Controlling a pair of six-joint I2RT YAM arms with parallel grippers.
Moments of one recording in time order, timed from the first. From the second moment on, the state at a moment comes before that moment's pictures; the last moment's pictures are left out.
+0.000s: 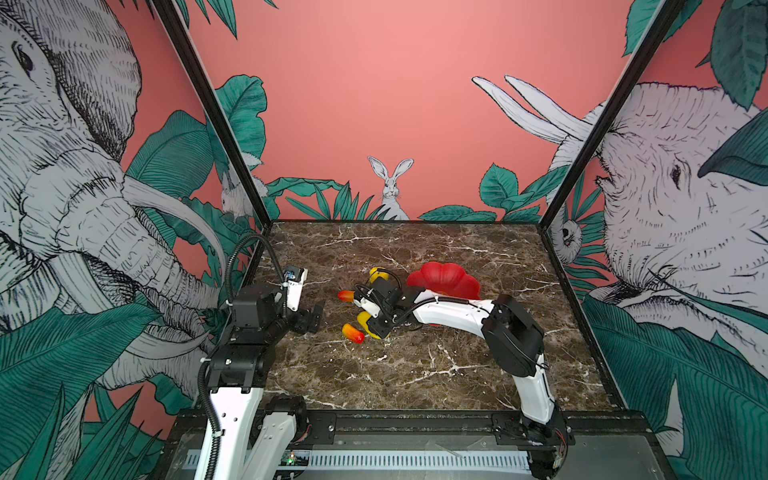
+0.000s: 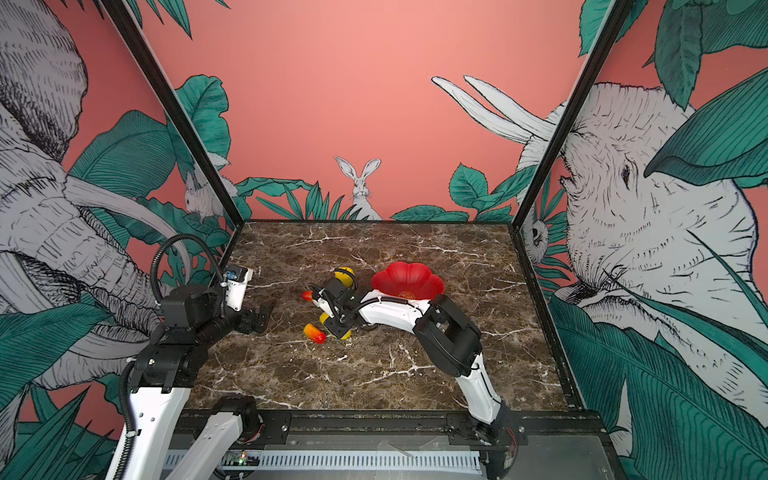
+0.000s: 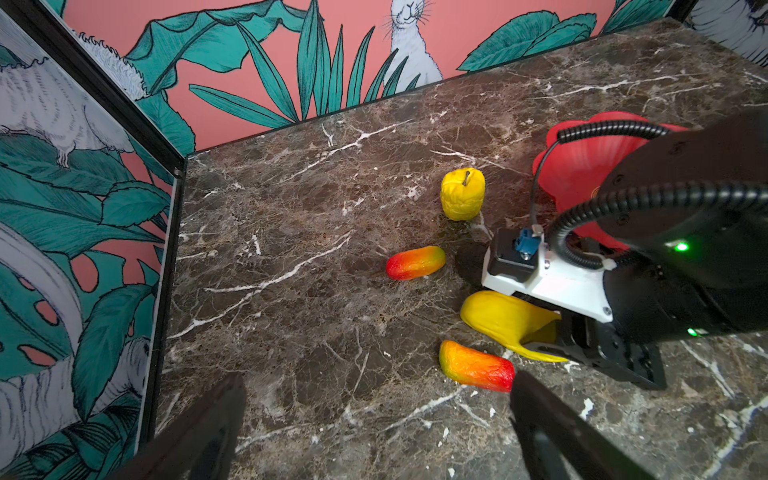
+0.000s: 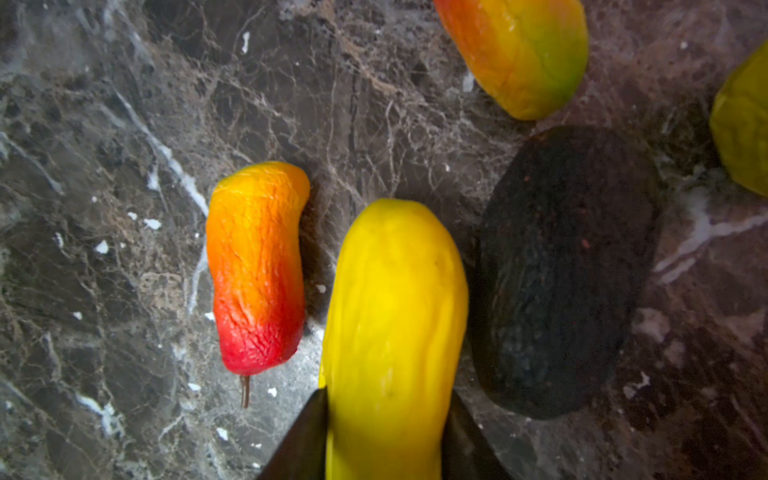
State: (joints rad) left arm -0.06 0.66 0.90 -0.80 0.19 0.24; right arm 0.99 2.07 1.53 -0.55 -0.10 0.03
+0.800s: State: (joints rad) left arm -0.05 0.65 0.88 -0.76 0.23 0.23; right arm 0.45 1.53 1.26 -0.61 -0.08 -0.08
